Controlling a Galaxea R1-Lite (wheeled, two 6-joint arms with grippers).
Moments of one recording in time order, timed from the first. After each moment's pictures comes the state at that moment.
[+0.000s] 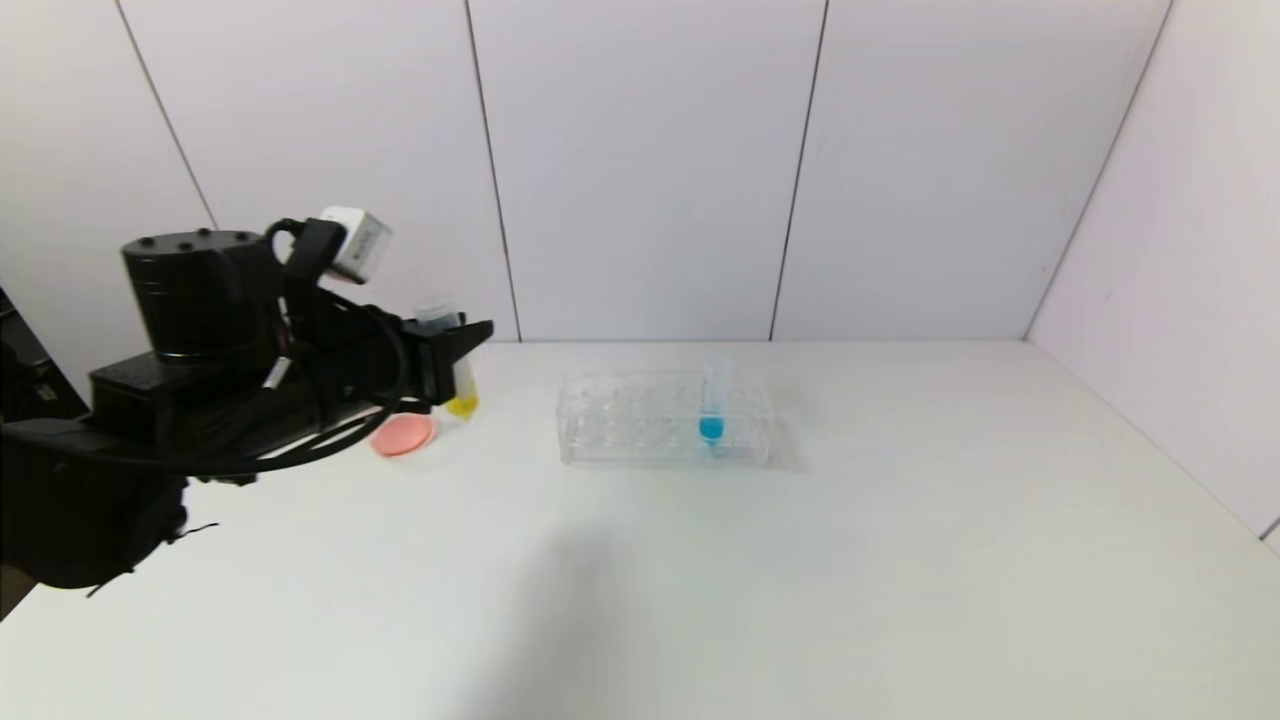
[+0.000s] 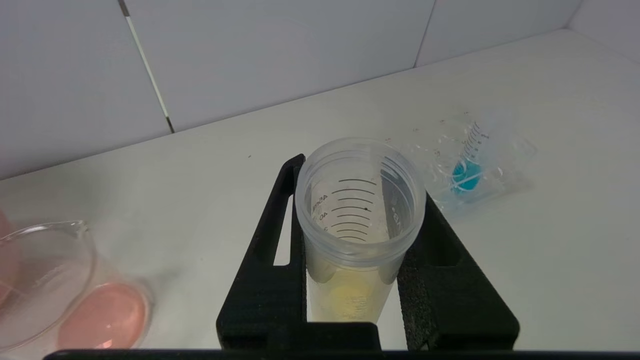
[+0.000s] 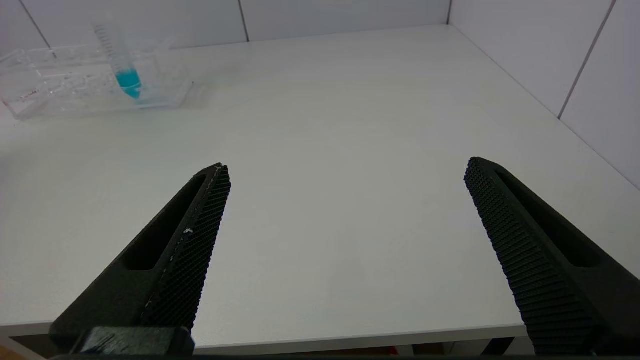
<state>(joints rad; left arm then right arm) -0.29 1.64 -0.78 -0.78 -0.22 -0.04 0.00 0.00 0.00 0.00 -0.04 0.09</state>
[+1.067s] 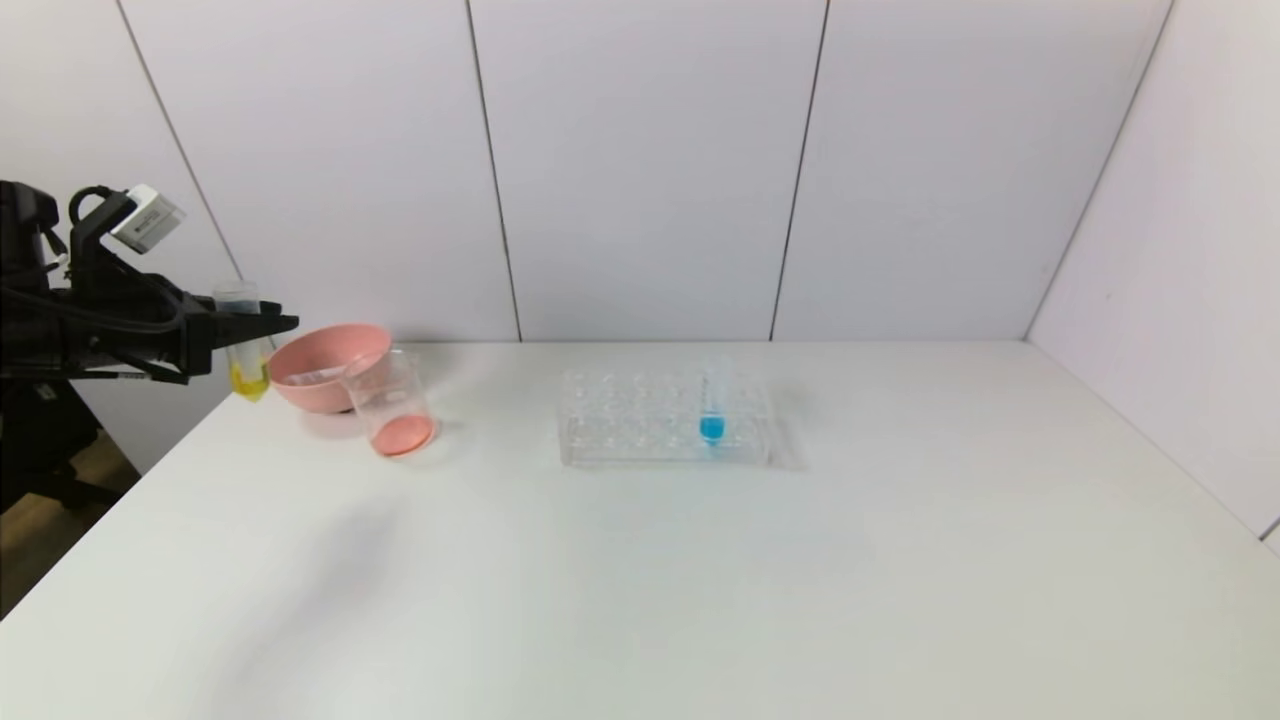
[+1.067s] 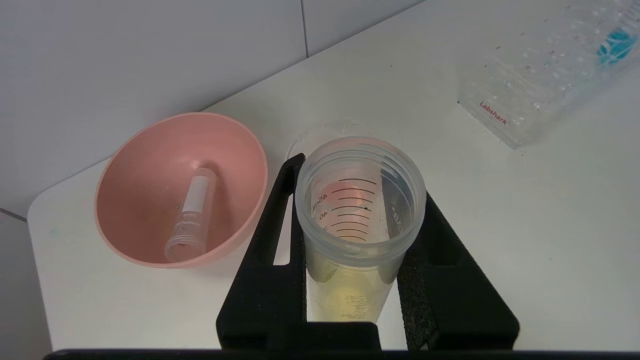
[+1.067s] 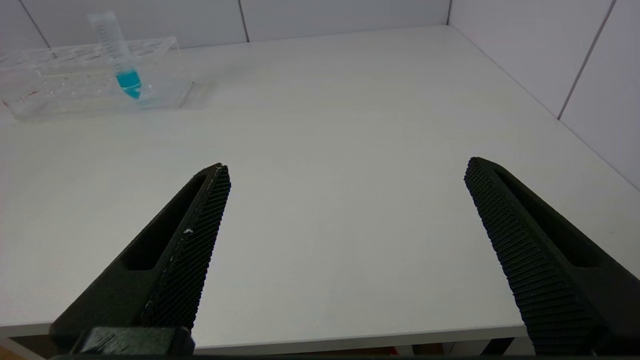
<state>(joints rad) 0.36 1.80 -1.27 -0.07 -0.87 0.48 0.00 0.00 0.00 0.00 -0.04 0.09</state>
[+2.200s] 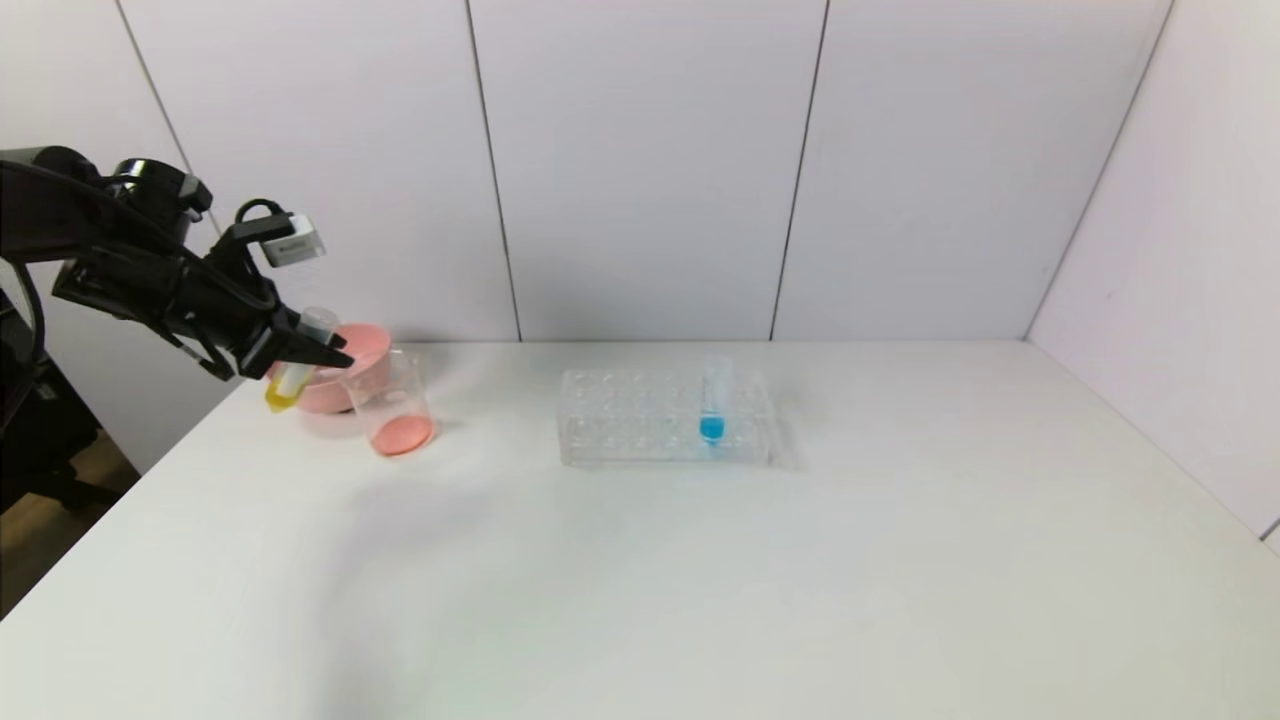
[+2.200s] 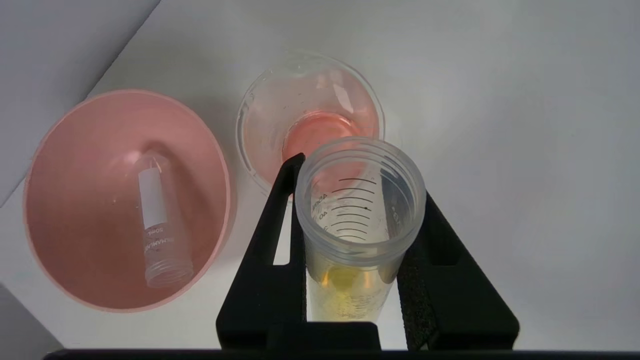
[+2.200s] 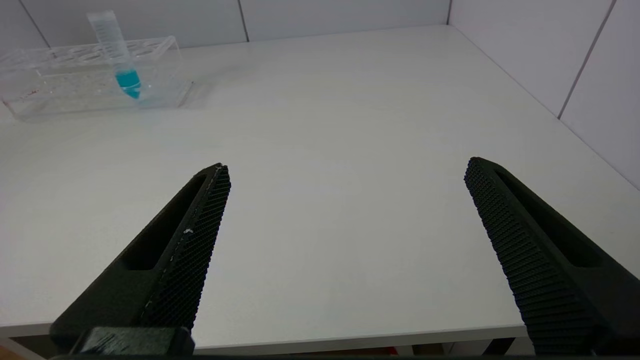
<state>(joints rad) 0.21 2.12 -2.01 0.86 -0.64 0.99 0.00 0.00 0.00 0.00 -0.04 0.09</state>
